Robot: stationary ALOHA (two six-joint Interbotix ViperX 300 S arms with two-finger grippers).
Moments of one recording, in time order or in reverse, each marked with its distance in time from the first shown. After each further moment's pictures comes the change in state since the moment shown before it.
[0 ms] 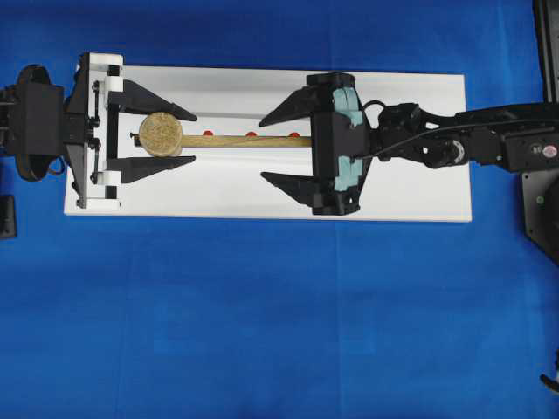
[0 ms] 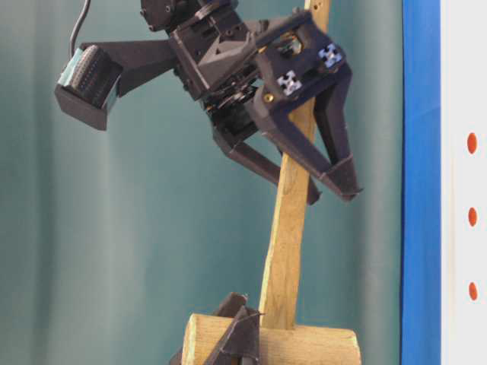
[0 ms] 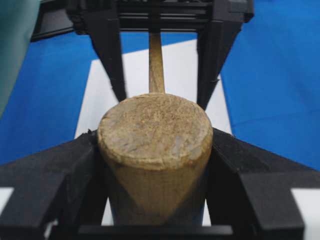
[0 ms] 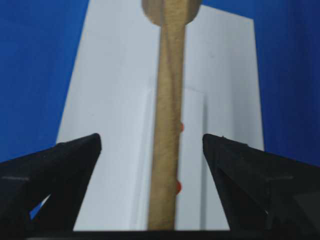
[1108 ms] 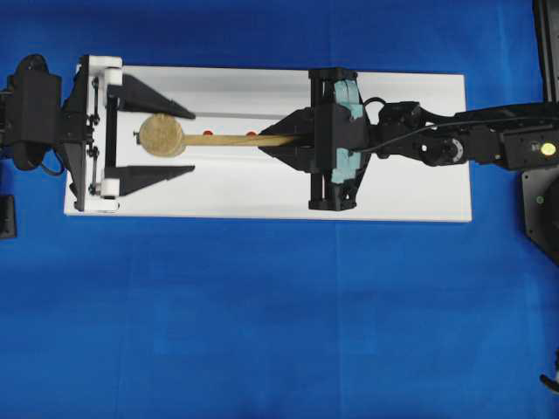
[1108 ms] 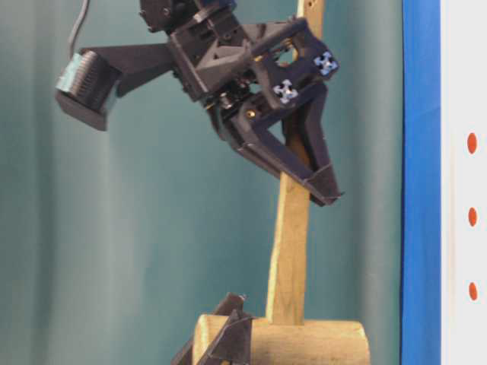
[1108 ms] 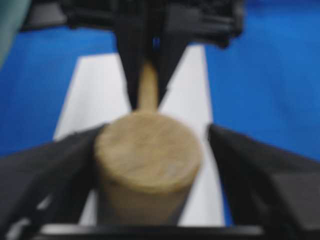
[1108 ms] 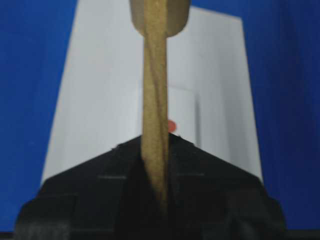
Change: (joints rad) left arm -0.009 -0.005 0.000 0.000 -0.002 -0.126; right arm -0.002 0.000 0.000 0.040 -0.025 0.000
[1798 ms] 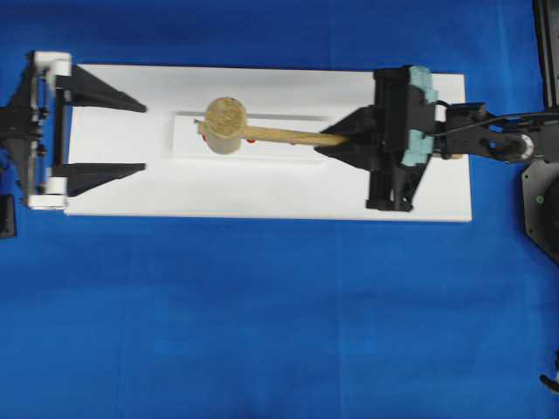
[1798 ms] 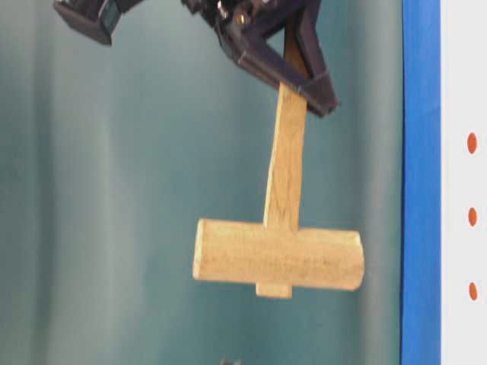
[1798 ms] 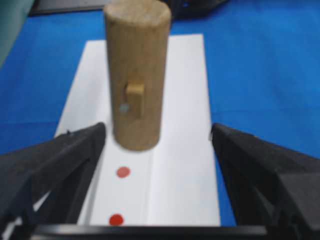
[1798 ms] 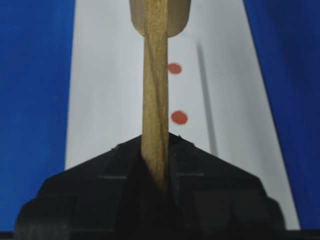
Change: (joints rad) left arm 0.015 -0.259 0.127 -0.002 0.132 -0.021; right arm 0.002 -0.229 0.216 0.146 0.038 0.000
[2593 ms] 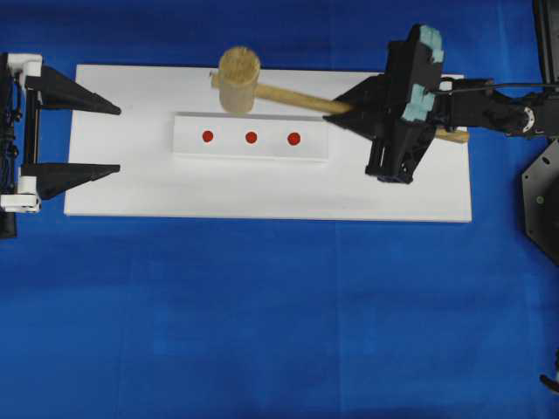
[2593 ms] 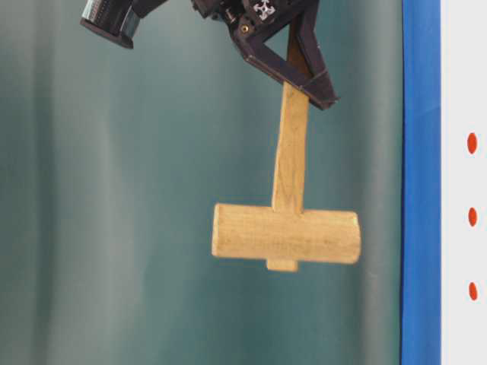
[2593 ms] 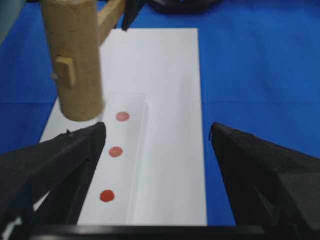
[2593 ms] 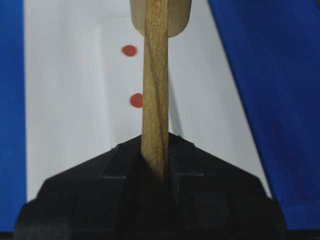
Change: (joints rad) left arm -0.002 -0.106 0.046 0.000 0.069 -0.061; right arm -0.114 0.017 -0.009 0.029 0.029 0.003
